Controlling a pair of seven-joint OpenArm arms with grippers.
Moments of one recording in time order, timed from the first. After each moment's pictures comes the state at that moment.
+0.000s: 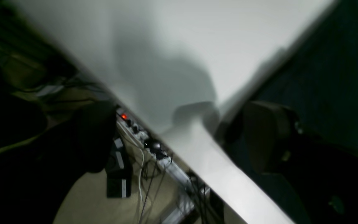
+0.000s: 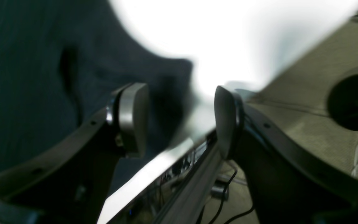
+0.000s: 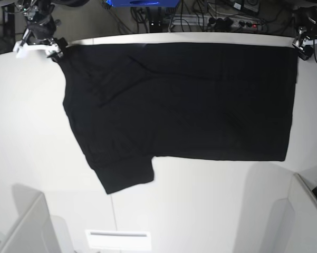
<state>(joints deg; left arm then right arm) 34.5 -13.6 -54.6 89.9 -46.2 -6.1 39.7 -40.2 2.2 28.0 108.4 50.6 -9.8 -37.4</state>
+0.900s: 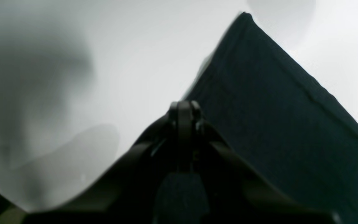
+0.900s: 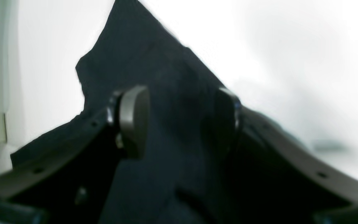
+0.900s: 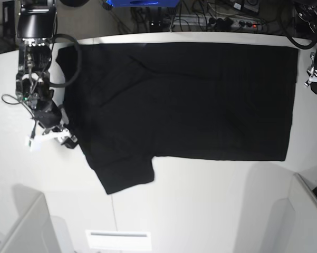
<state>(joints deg) 22.8 -16.7 -52.3 100.9 -46.1 -6.6 50.9 1.4 17.0 5.3 85.4 50.3 -9.6 -38.1</state>
